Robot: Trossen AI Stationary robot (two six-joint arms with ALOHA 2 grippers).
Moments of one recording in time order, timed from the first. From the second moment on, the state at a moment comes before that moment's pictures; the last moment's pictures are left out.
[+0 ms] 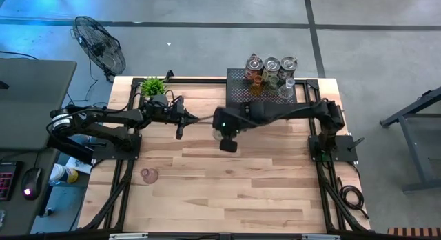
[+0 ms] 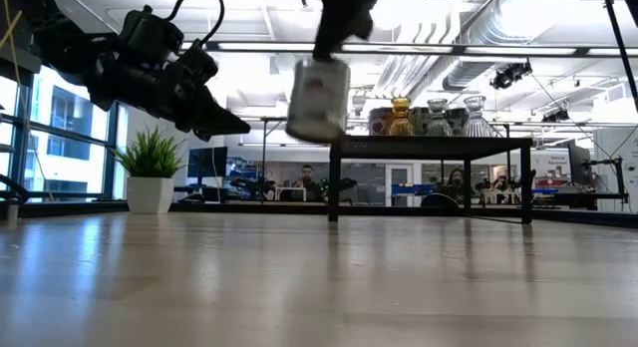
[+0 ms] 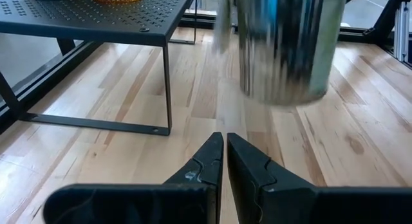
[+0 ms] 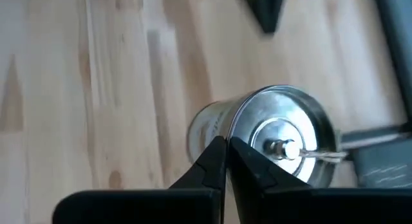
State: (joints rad) left arm 0.45 1.19 0.33 0.59 0.39 0.07; right arm 0.03 1.89 1.87 -1.01 0.15 0.13
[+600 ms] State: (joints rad) left arm 0.45 1.19 0.33 0.59 0.39 0.07; right arm -0.33 1.90 2.08 -1.06 0.13 -0.38
